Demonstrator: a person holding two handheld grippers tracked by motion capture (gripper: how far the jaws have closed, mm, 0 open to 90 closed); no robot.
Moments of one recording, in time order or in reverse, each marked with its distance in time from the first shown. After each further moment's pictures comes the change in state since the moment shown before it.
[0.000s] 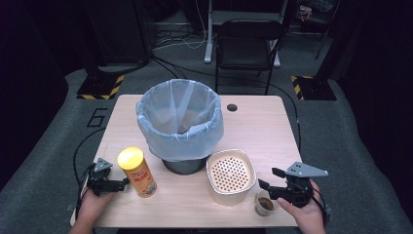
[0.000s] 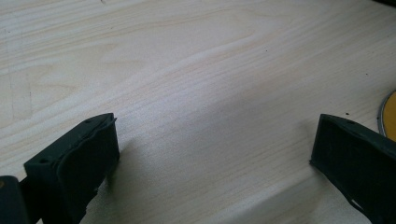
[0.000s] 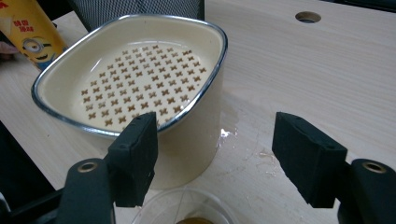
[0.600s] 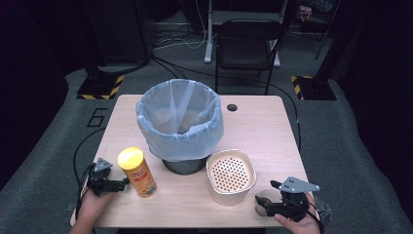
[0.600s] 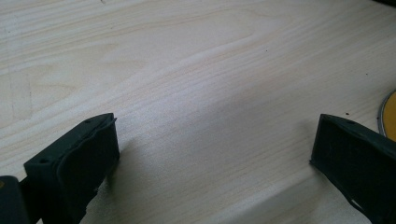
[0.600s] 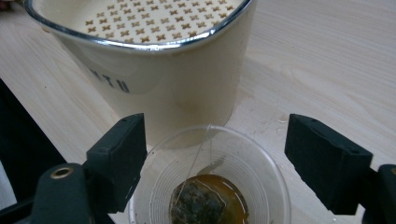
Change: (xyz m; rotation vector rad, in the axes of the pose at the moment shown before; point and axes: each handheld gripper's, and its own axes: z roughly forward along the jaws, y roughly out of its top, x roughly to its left) left arm 0.000 0.000 0.000 0.000 0.000 0.000; right arm 0.011 -0.040 0.010 0.061 0.018 -0.074
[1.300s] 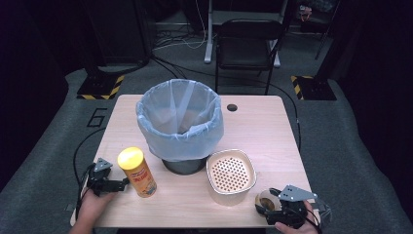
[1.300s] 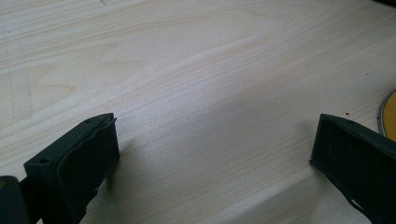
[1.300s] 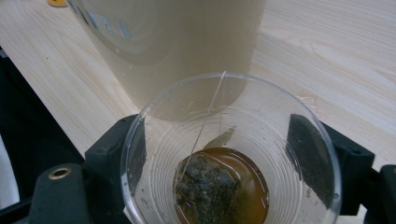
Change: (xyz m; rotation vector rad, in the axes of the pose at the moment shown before) left arm 0.000 0.000 0.000 0.000 0.000 0.000; right arm -0.002 -0.030 0.011 0.006 0.046 -0.015
